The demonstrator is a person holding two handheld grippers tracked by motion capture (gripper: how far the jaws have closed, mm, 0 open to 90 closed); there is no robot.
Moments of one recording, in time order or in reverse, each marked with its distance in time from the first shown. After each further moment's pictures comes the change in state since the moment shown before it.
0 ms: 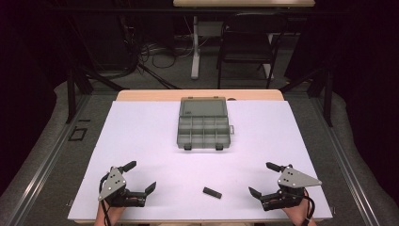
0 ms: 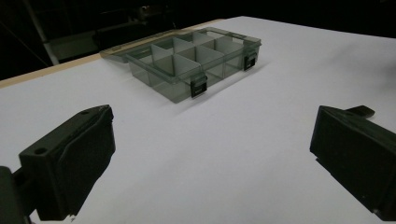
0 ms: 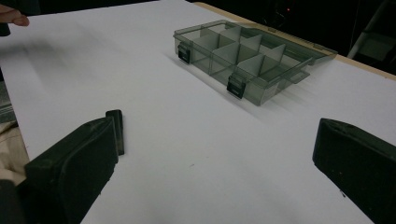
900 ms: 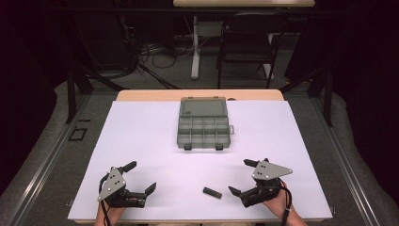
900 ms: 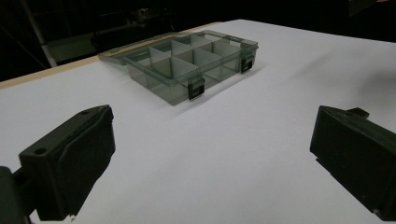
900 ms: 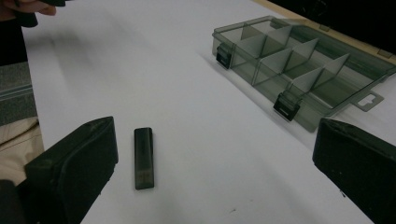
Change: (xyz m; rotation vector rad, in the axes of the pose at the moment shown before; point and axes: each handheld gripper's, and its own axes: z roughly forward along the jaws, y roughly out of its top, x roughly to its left) left arm -0.001 0.000 -0.002 -0.009 -0.005 -0.007; right arm 0.021 0.027 0.048 0.079 0.116 -0.049
